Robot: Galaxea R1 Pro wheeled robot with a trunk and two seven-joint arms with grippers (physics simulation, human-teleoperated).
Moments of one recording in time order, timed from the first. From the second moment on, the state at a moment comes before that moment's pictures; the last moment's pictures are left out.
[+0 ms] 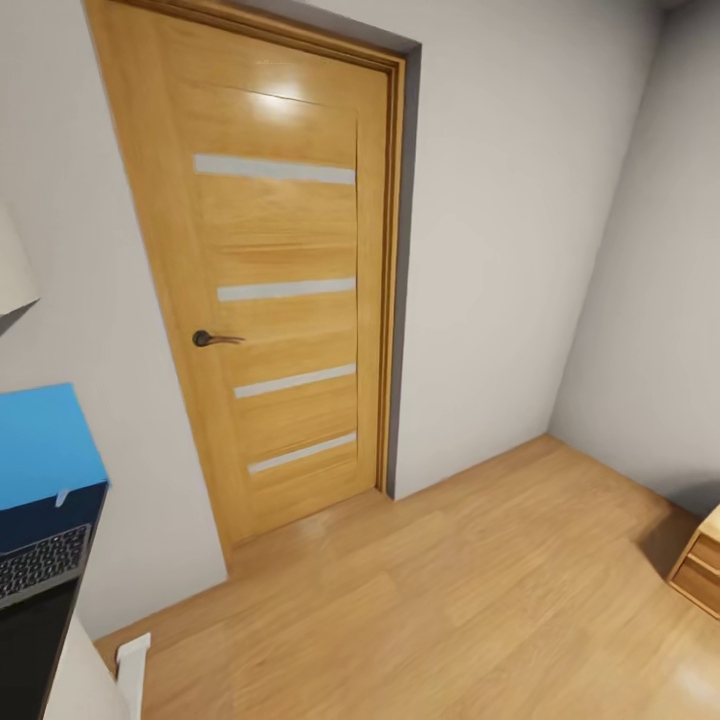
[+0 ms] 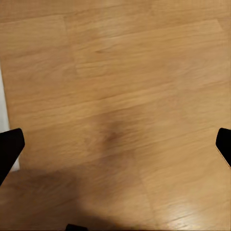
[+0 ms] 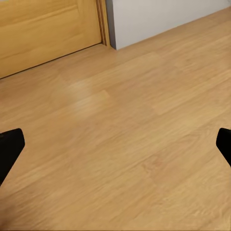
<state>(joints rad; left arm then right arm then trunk) -0.08 -0.02 0.00 -0.31 0.23 -0.39 0.00 -0.08 0.07 0.00 -0.16 -0.04 -0.94 0.01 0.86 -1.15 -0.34</state>
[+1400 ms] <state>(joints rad) -0.08 -0.02 0.00 -0.31 0.23 -0.39 0.00 -0.08 0.07 0.00 -0.16 -0.04 -0.94 0.00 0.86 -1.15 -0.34</state>
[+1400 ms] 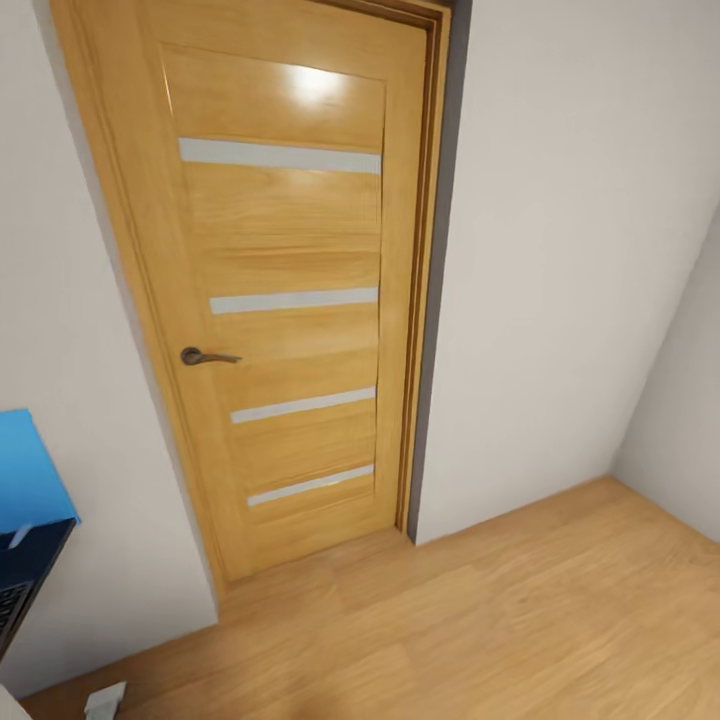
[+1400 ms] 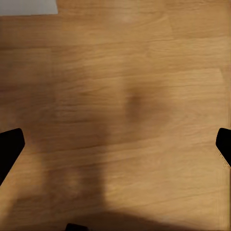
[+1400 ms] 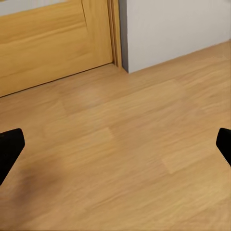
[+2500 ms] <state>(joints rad) -0.08 -0.02 -0.01 -0.28 0.23 -0.39 0.00 -0.08 0.07 0.00 -0.16 -0.04 -0.94 0.00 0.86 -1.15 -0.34</state>
